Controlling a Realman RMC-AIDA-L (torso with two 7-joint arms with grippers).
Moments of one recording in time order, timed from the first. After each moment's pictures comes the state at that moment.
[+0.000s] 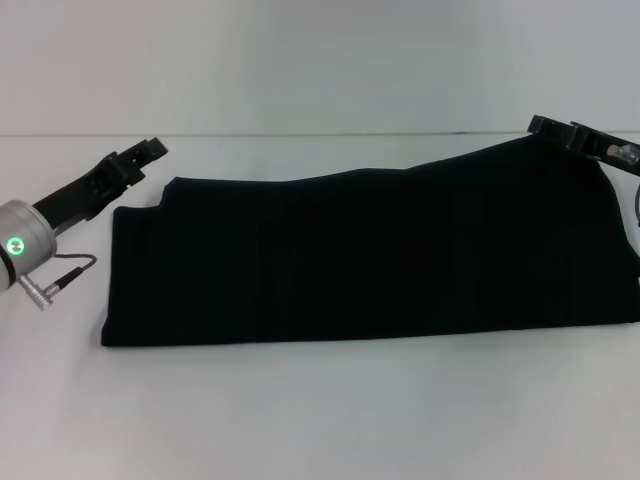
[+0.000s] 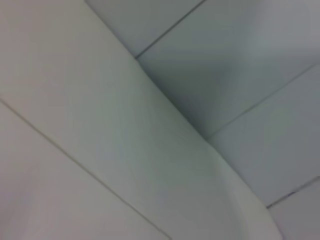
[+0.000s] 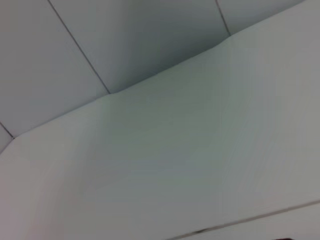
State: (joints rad) left arm -0.68 -2.09 0.10 0.38 2.01 1.02 -1.85; right arm 0.81 2.07 -0.31 -0.41 -2.08 -0.70 1.80
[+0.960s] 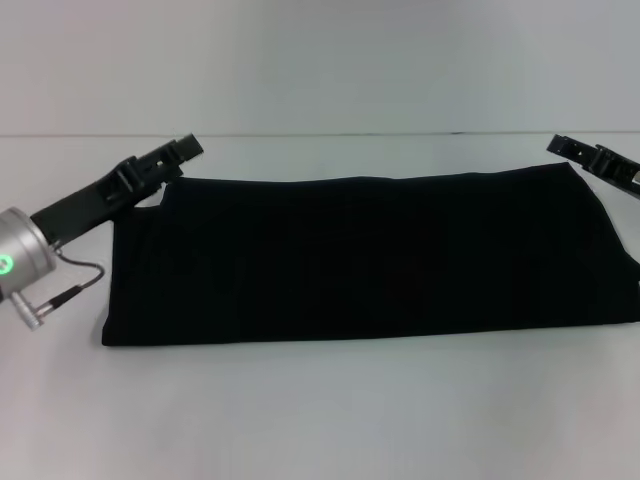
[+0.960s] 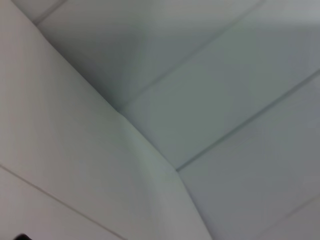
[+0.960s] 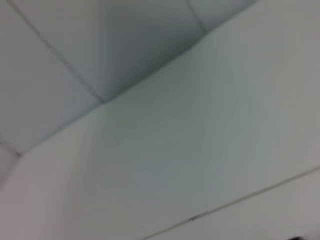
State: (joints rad) left arm -0.63 -2.07 0.13 0.39 2.02 1.33 -1.84; right arm 0.73 2.06 -0.33 -0.39 -1.96 -0.76 1.79
